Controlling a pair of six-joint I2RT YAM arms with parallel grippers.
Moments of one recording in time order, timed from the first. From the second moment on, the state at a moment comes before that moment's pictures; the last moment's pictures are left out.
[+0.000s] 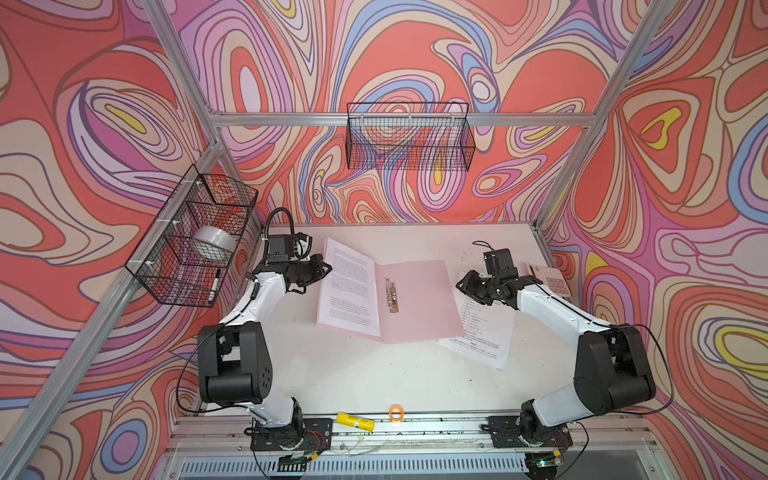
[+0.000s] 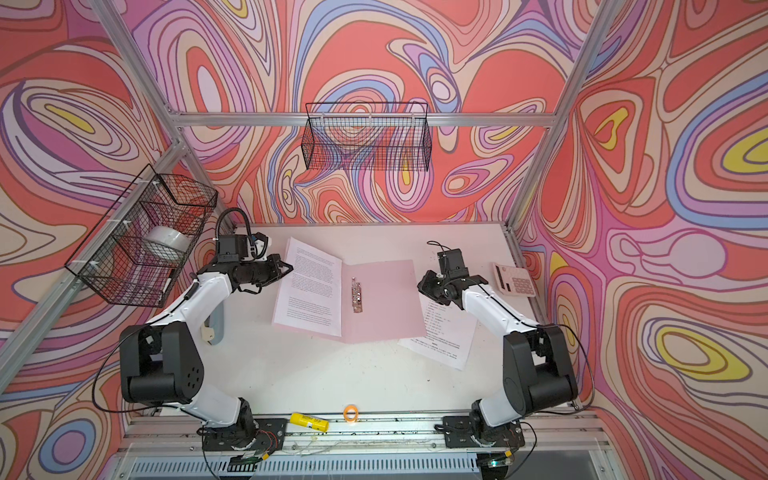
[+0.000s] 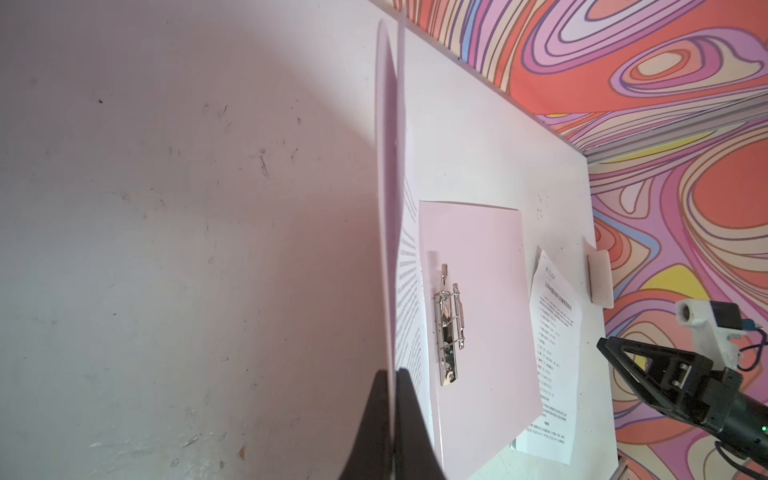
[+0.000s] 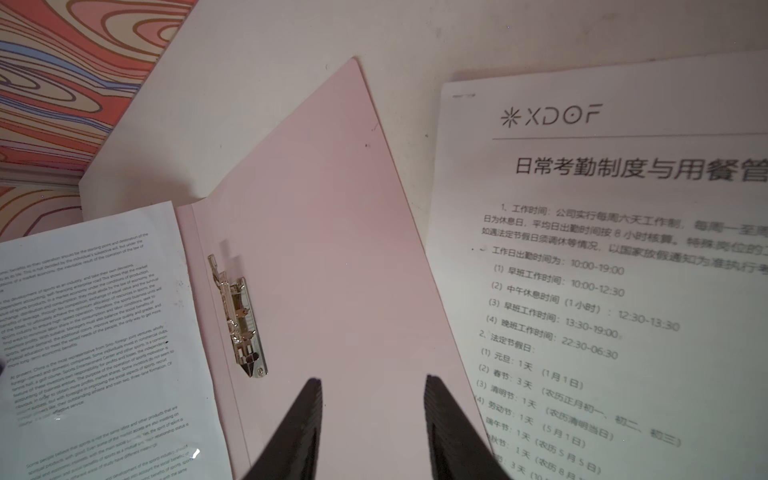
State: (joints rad) left arm 0.07 1.60 1.18 -0.46 0.54 -0.36; right arm 0.22 1.53 1.00 -0.38 -0.24 0.70
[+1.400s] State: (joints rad) left arm -0.55 2.49 2.31 -0.53 0.53 -0.51; right arm 0.12 1.29 0.96 -0.48 -0.23 0.75
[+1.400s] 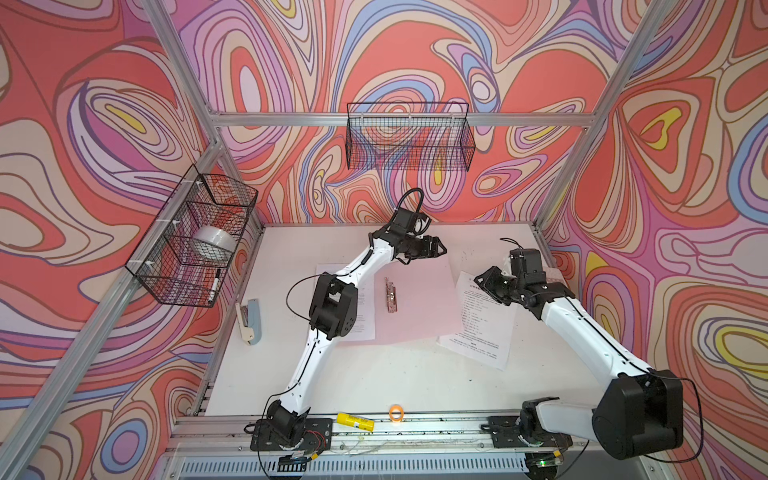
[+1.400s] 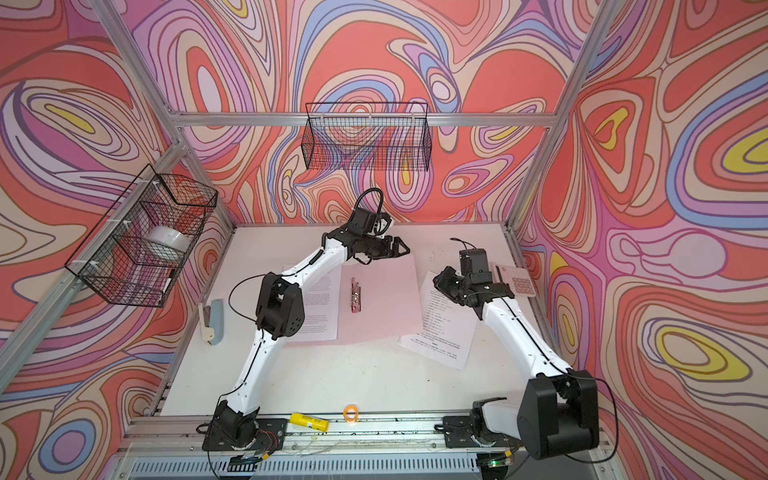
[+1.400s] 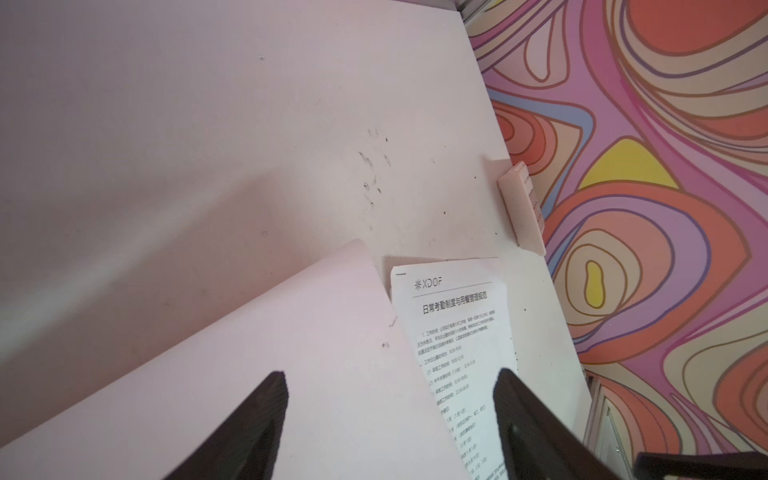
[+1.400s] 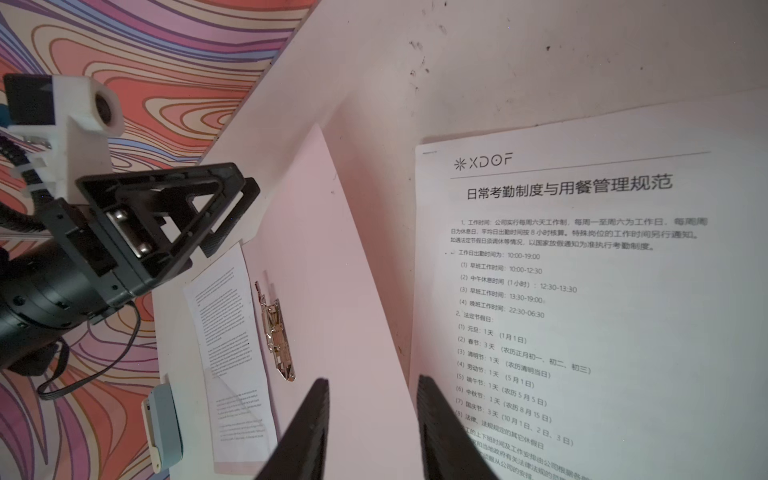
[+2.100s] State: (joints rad) left arm -0.69 2.75 2.41 -0.29 0.52 -0.68; right arm 0.10 1.22 0.94 -0.53 -0.27 0.76
